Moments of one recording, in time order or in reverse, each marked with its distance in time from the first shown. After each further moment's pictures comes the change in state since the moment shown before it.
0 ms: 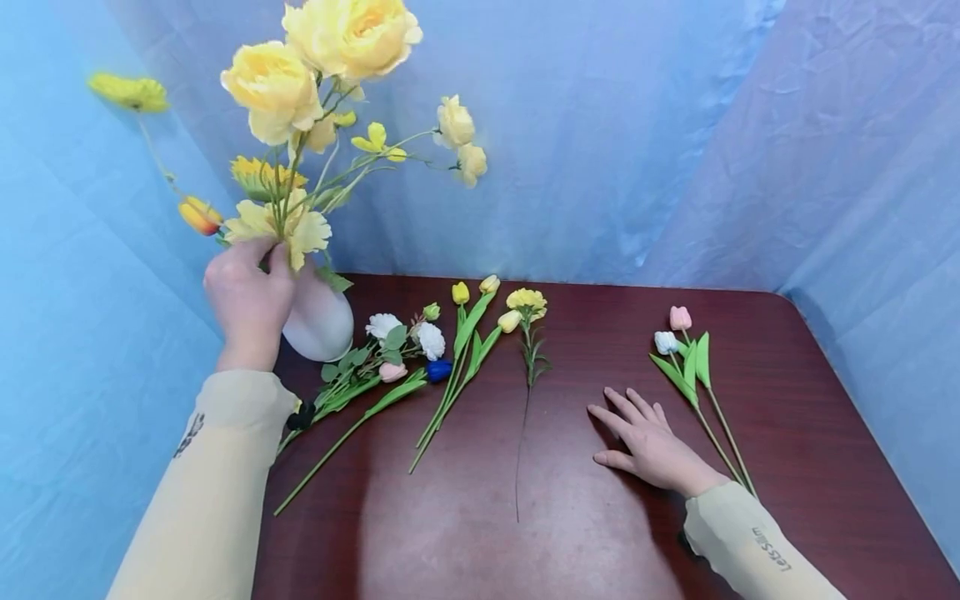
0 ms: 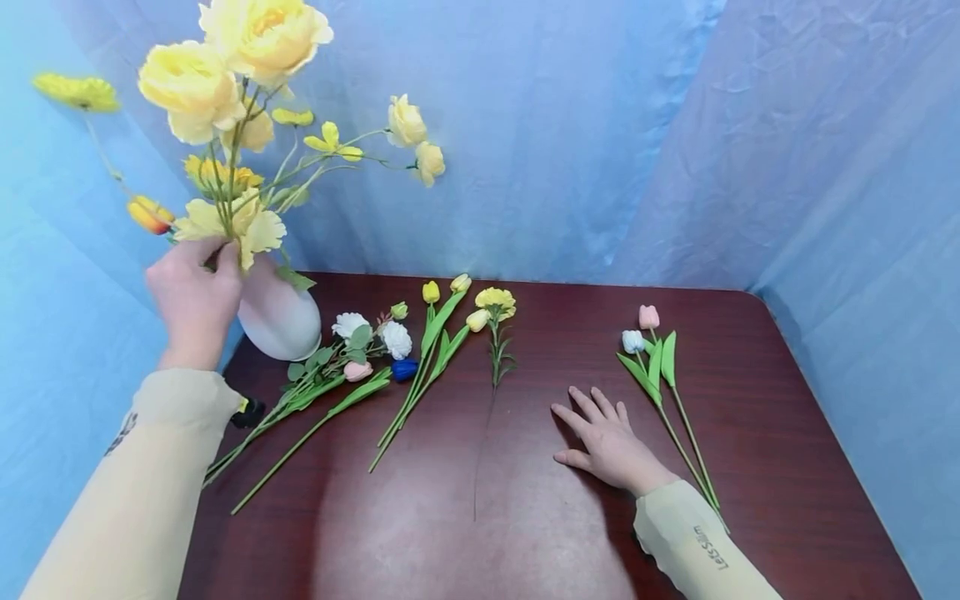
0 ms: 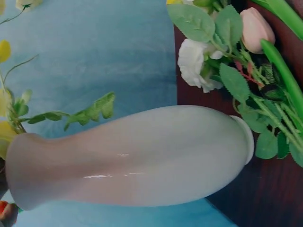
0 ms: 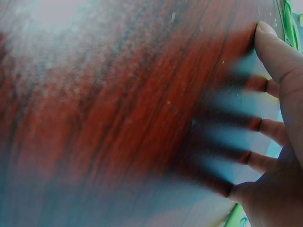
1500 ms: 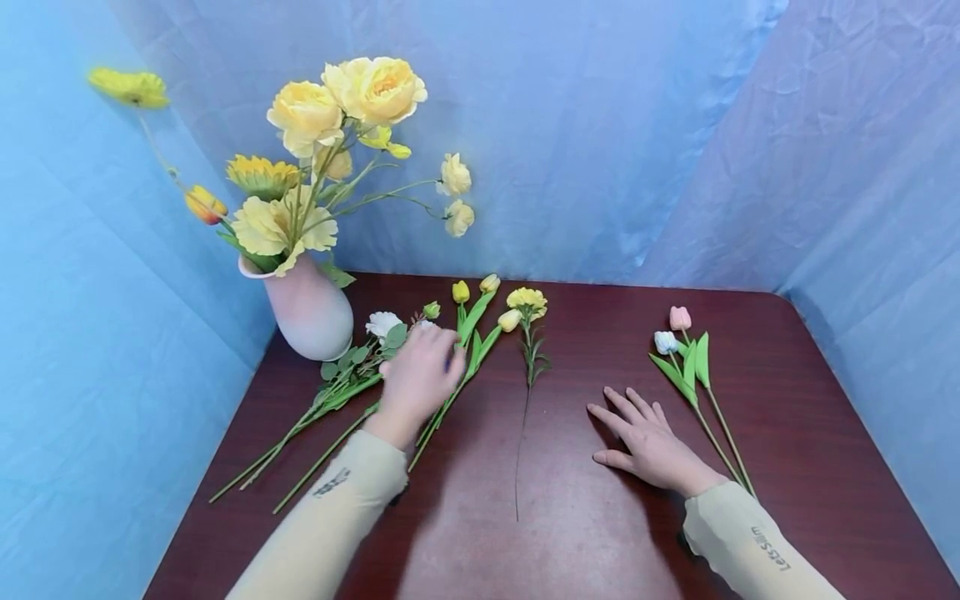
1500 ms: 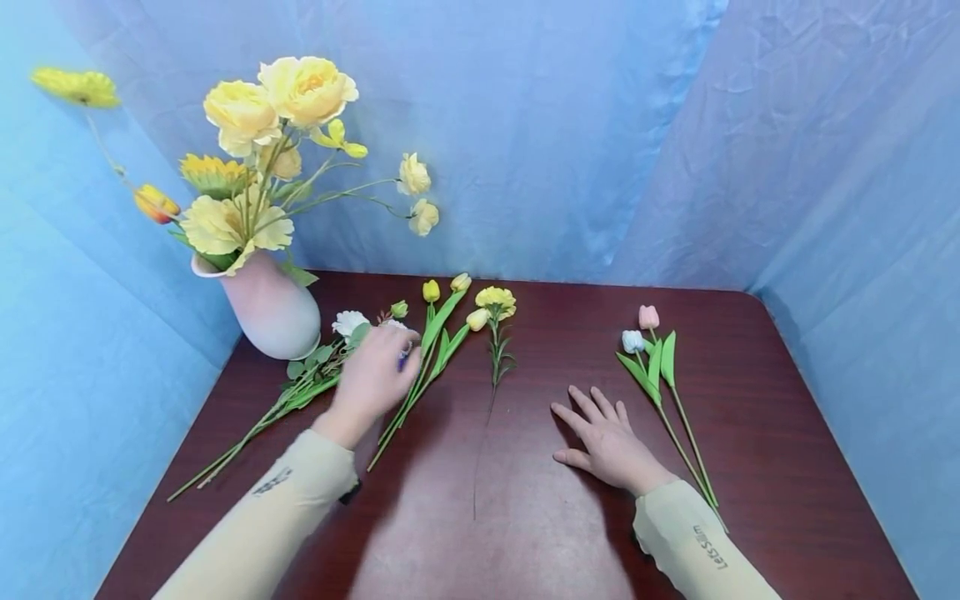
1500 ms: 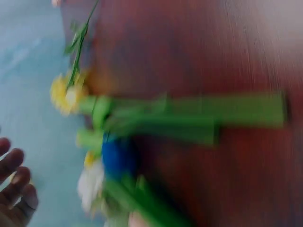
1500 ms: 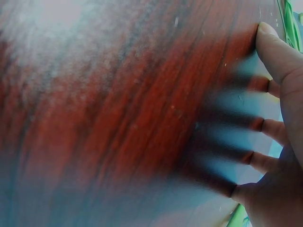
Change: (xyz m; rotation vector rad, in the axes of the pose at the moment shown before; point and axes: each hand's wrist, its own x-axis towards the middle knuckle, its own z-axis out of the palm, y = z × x) left_hand -0.143 0.084 0.087 -0.038 -0.552 0.308; right_hand 0.000 -0.001 0.003 0.005 -0.001 0.012
